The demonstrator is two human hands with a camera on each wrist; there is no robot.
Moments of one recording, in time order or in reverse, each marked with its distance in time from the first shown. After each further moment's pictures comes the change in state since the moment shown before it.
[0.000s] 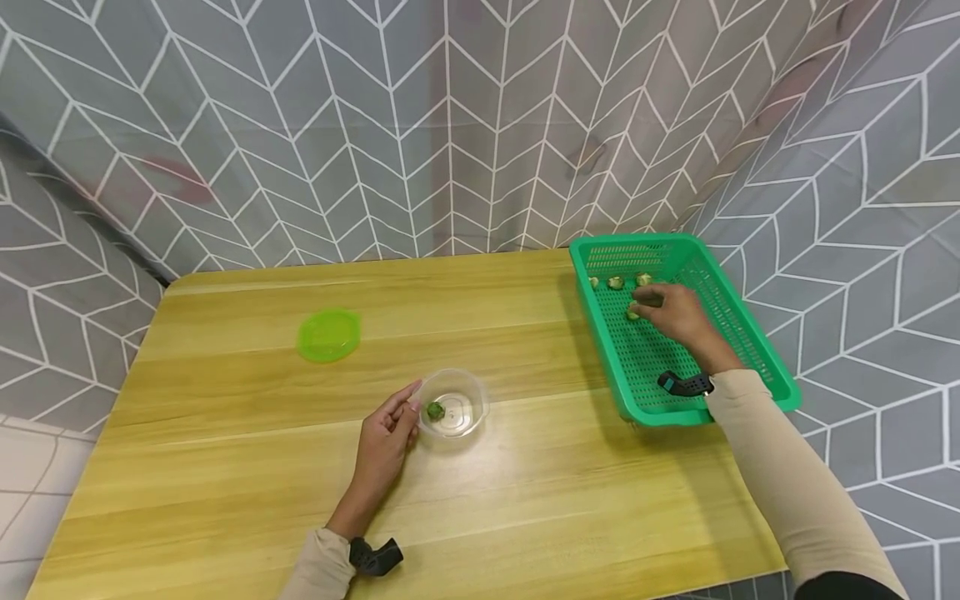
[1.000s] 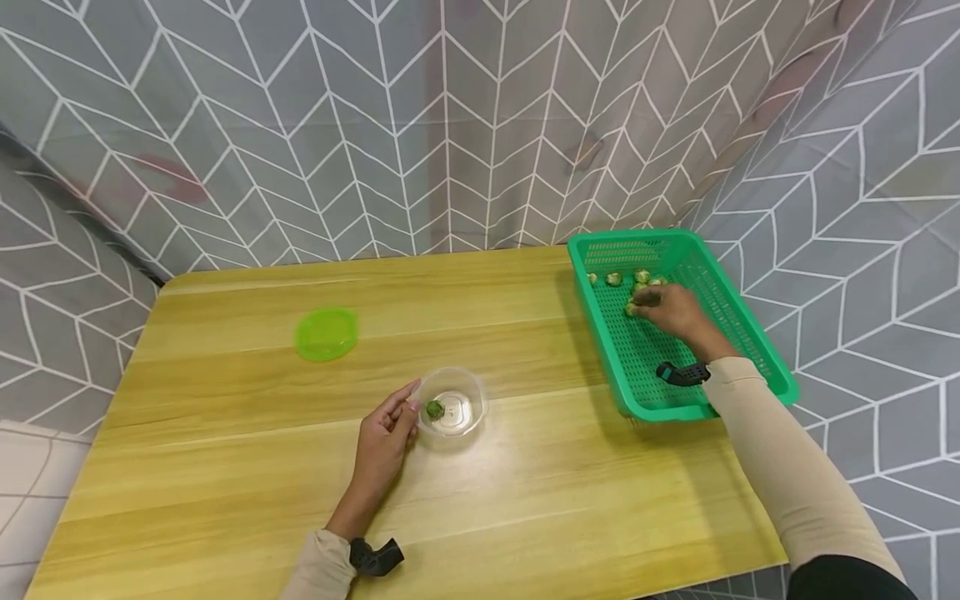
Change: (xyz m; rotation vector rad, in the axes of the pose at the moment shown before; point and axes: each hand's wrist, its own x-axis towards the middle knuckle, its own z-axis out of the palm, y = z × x) left_hand 0.000 -0.002 0.001 -0.026 0.005 -0.001; right_hand 0.014 0.023 0.006 -0.056 -0.097 0.046
